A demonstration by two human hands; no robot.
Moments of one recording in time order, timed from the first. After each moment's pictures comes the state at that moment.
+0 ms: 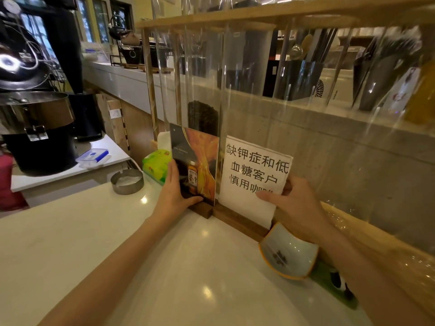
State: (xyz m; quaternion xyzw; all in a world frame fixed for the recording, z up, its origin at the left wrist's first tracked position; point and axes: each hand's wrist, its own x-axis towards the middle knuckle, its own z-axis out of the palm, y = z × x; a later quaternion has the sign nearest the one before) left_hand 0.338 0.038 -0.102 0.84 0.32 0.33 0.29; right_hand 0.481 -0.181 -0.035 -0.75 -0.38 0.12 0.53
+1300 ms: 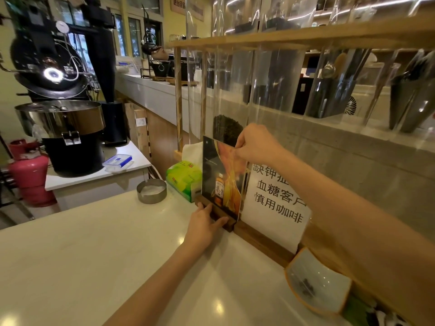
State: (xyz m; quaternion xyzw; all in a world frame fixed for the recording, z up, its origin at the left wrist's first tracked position) left_hand 0.340 -0.003 -0.100 0.81 0.41 0.23 0.36; right_hand 0.453 -0.049 0.071 -0.78 -0.58 -0.02 0.25
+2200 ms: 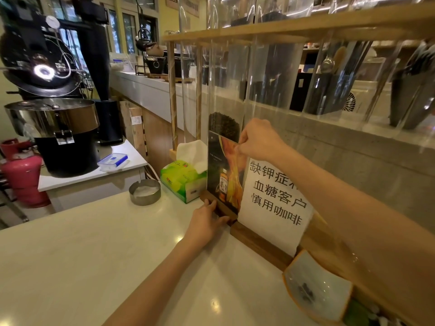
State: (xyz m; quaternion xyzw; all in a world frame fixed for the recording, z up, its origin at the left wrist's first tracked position) left_hand 0.356 0.002 -0.092 0.85 0.38 0.18 0.32; right_hand 0.466 -0.045 0.071 -0.80 -0.54 -0.03 0.26
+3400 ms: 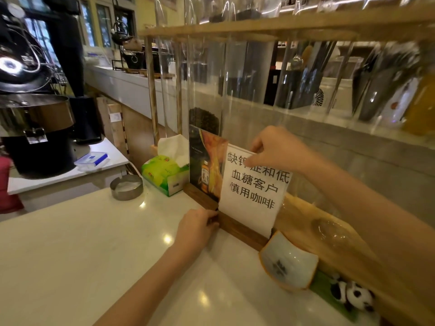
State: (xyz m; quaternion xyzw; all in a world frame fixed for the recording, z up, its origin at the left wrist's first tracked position) left_hand 0.348 -0.035 -0.099 0.91 0.30 0.19 0.22; right_hand 0.475 -0.132 0.074 -0.82 -0.55 -0.02 0.17
